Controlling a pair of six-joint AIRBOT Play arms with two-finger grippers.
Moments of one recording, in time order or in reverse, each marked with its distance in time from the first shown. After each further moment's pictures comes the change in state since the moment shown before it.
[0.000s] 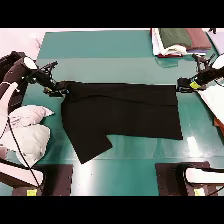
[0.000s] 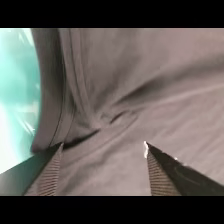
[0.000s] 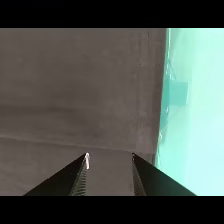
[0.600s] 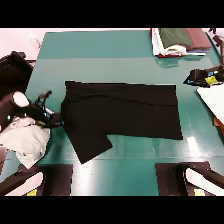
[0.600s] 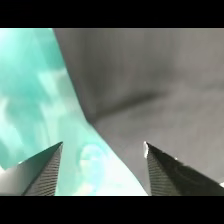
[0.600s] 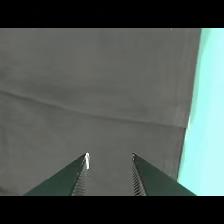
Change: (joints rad) left arm 0.000 0.567 -0.752 0.019 0.088 -0.033; right arm 0.002 0.309 -0.012 0.101 0.085 -0.021
